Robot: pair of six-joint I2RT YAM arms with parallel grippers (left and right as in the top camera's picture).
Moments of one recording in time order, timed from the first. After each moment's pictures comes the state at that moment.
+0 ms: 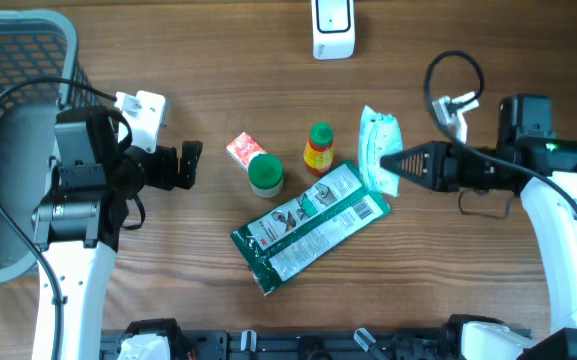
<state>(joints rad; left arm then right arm) 0.06 1.10 1.02 -0.71 0.29 0.21 -0.11 1.37 1.08 -0.98 -1.33 -0.17</state>
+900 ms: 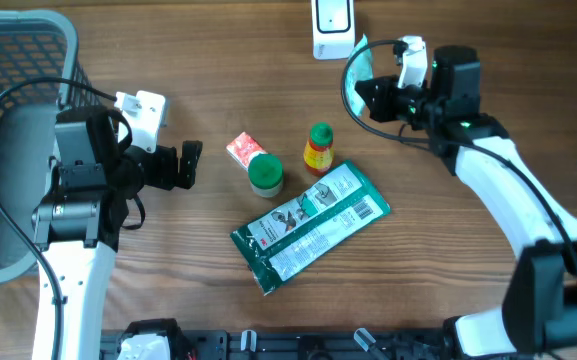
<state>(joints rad) 0.06 1.10 1.02 -0.71 0.29 0.21 0.15 1.66 1.08 -0.02 -0.53 0.30</state>
